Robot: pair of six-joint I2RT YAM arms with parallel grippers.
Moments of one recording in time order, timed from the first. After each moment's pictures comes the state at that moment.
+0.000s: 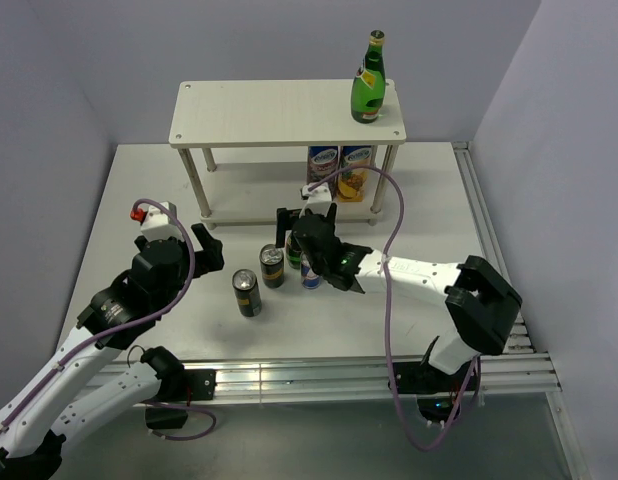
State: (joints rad) left arm -0.69 0.67 0.86 -0.64 -0.55 -0.58; right arm 0.94 1.55 0.97 0.18 0.61 0.45
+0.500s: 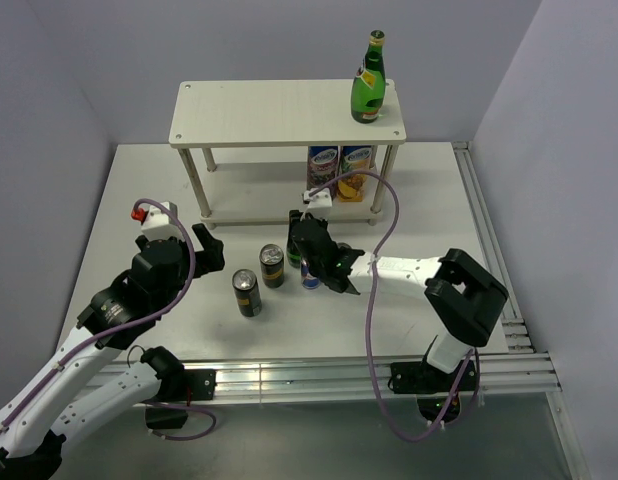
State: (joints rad) left arm -0.69 0.67 0.86 -0.63 -0.53 -0.58; right arm 0.92 1.63 0.92 0.31 0.67 0.44
